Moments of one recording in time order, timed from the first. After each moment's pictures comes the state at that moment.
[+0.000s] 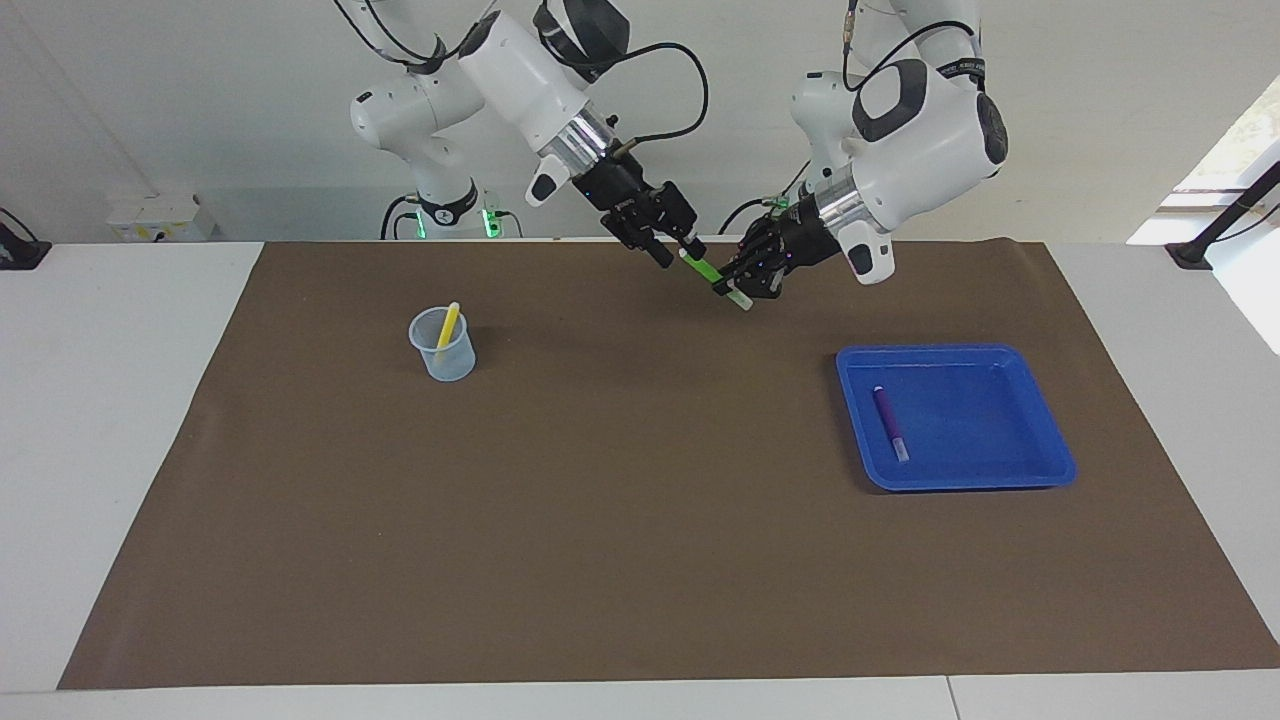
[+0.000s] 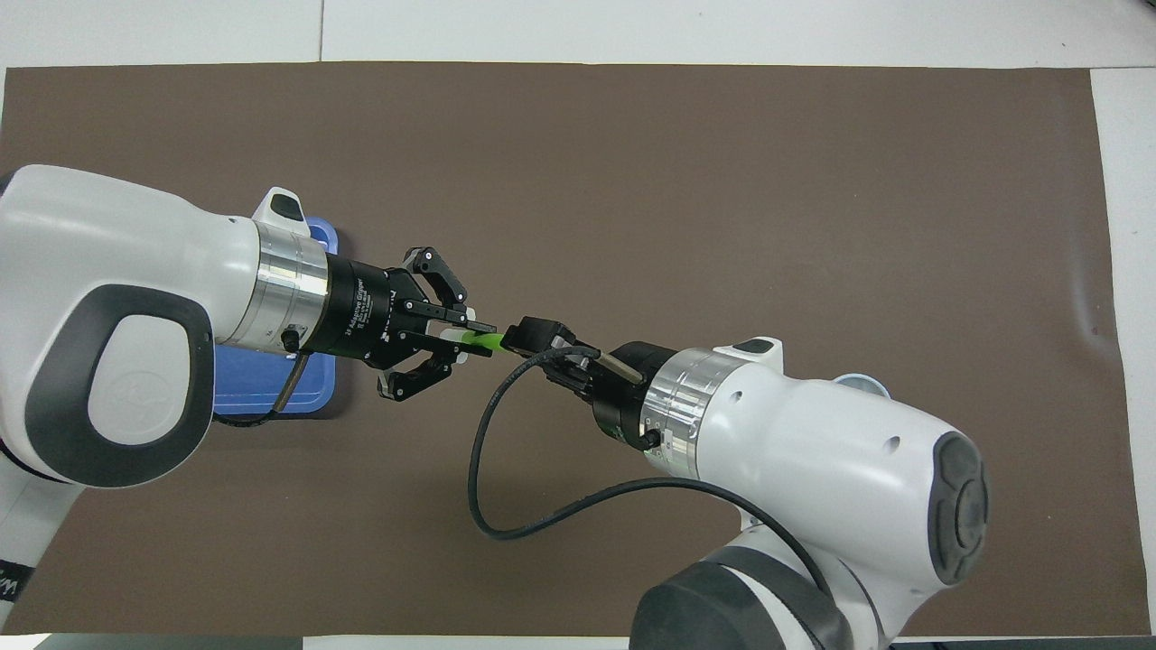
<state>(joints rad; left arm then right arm) -0.38 -0.04 -0.02 -1.92 -0.76 1.90 -1.43 0.64 -0.14 0.01 -2.11 0.66 2.57 0.76</state>
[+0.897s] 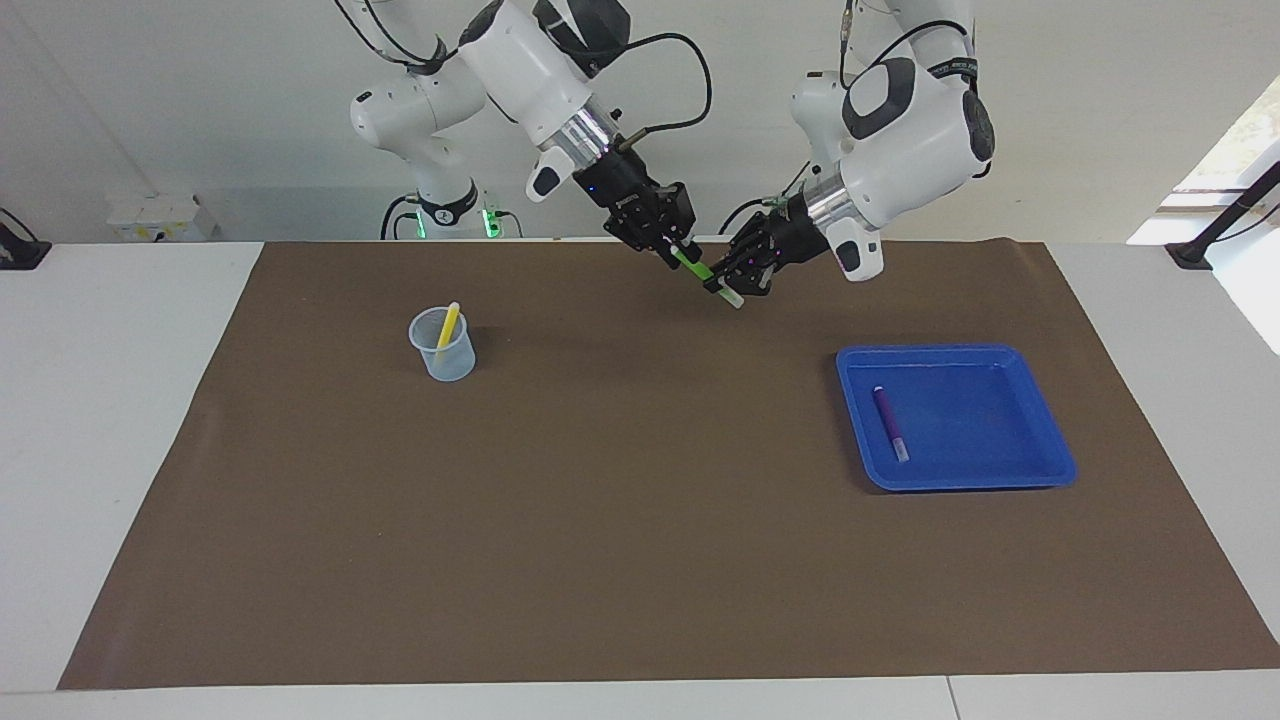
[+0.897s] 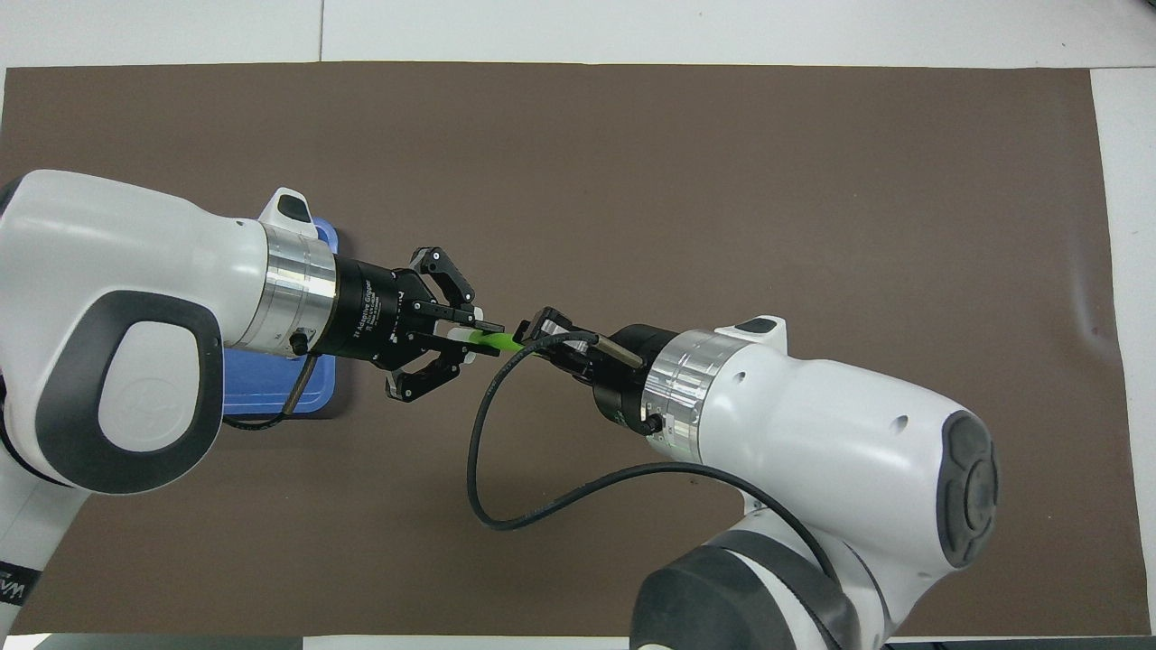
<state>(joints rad) -0.39 -0.04 -0.01 -1.92 -0.77 1.92 -1.43 0.63 -0.12 0.01 -2.07 0.64 2.55 0.73</state>
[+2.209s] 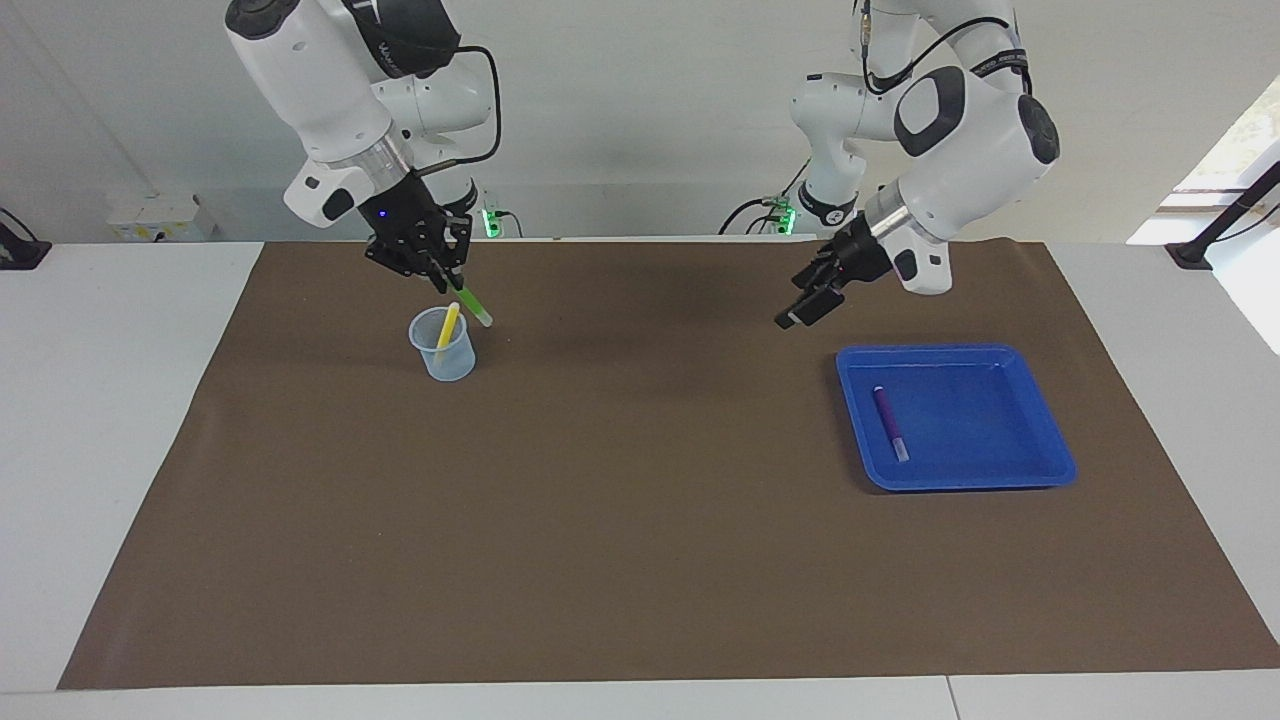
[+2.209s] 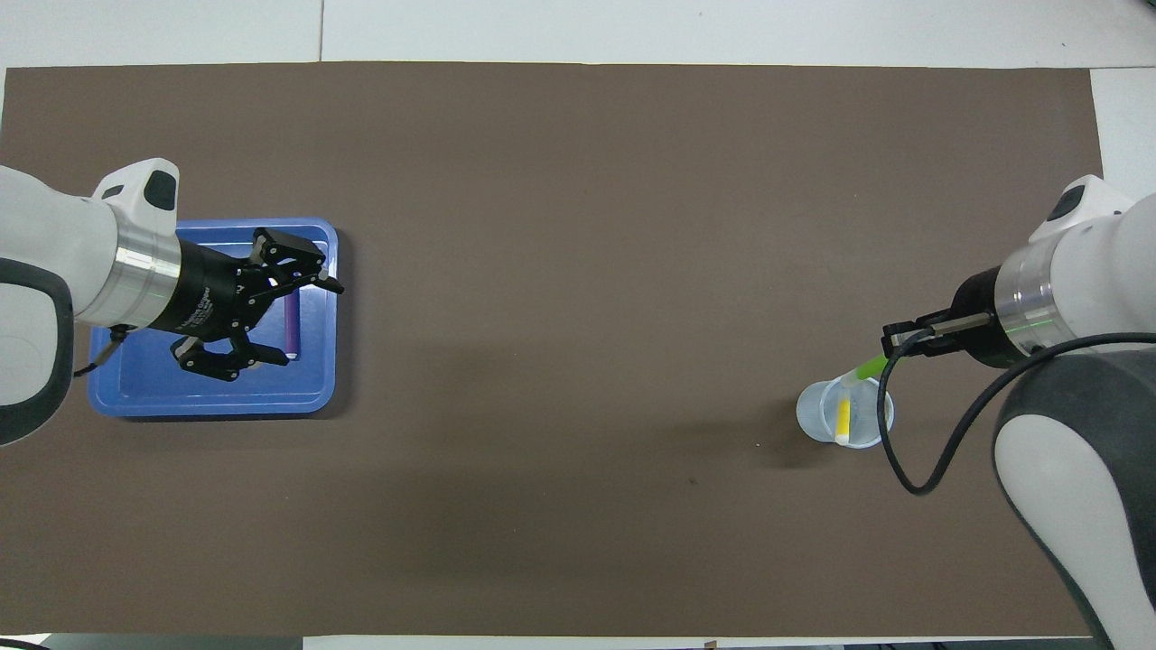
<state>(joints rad) -0.17 -0.04 0.01 -1.93 -0.38 1.81 -0.75 0.14 -0.16 -0.01 -1.94 0.08 1.72 -0.05</state>
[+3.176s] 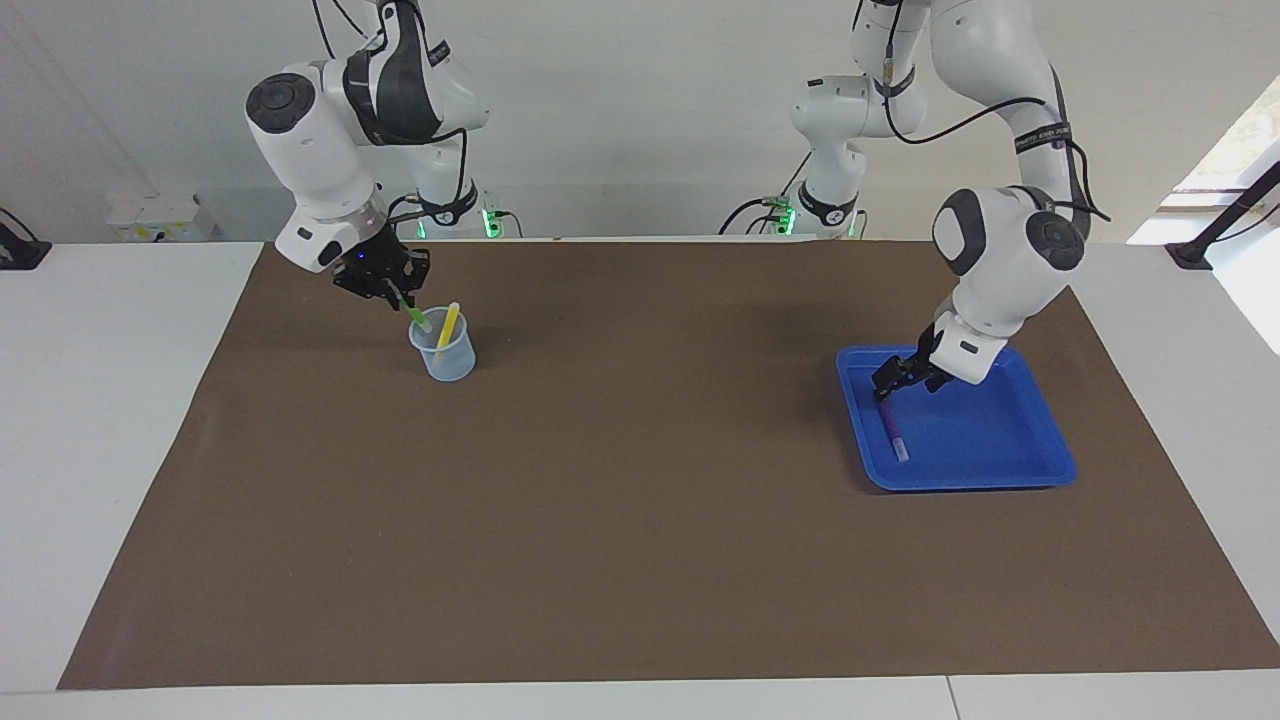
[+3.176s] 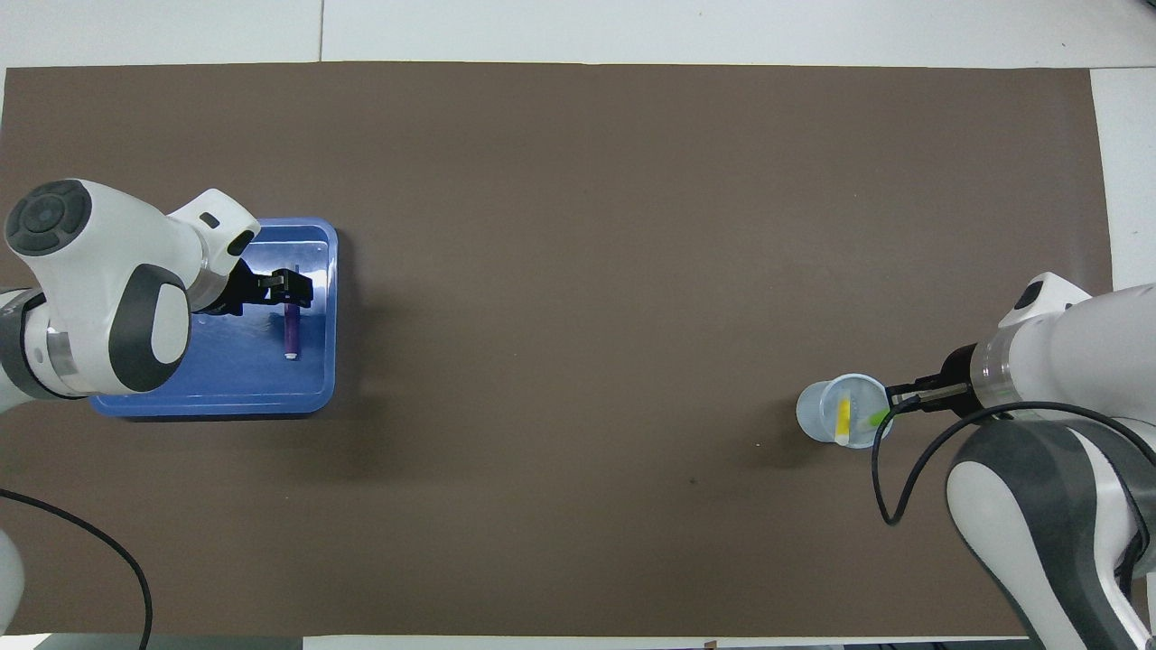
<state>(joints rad) -0.10 0.23 0.00 -2.05 -0.06 2.23 -0.06 0.06 -0.25 0.00 -2.28 0.05 1.94 -0.09</state>
